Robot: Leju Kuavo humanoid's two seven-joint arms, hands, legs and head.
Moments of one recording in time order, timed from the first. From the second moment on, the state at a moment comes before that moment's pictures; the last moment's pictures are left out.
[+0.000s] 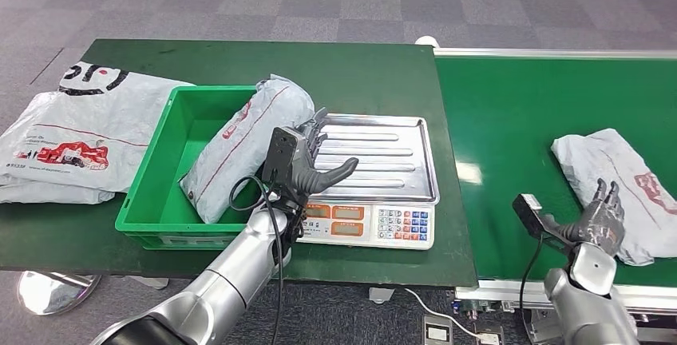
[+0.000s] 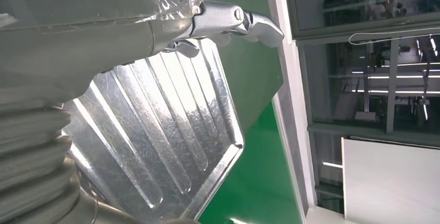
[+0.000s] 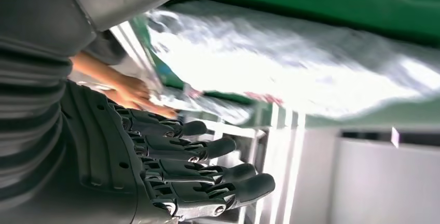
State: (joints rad) left arm -0.69 -0.35 -0.38 -0.46 0.14 0.13 -0.59; right arm -0.41 -0.23 -0.18 -0.63 1.41 -0.68 0.30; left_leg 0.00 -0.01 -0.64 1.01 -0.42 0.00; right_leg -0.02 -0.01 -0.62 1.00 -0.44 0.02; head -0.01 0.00
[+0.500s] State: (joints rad) left arm -0.69 -0.34 -0.38 -0.46 0.14 0.17 -0.59; right arm -0.54 -0.24 -0.18 -0.42 1.52 -0.46 0.48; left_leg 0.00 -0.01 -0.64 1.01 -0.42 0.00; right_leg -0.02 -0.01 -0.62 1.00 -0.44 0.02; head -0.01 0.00
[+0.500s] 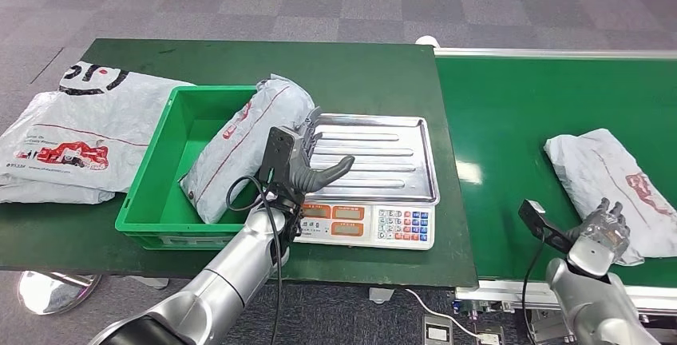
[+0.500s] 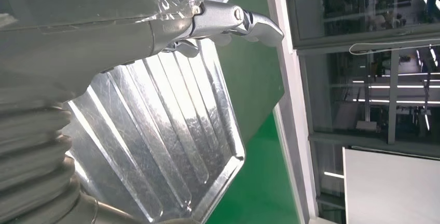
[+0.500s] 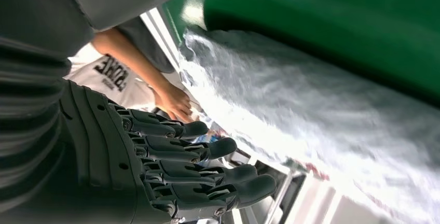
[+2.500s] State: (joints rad) left arm -0.67 -0.31 -0.37 -0.50 0.18 0.19 -0.62; right arm -0.55 -0.19 -0.15 -0.37 1.46 -0.59 0.38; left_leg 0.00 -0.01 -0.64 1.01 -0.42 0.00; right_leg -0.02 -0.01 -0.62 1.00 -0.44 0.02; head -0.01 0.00
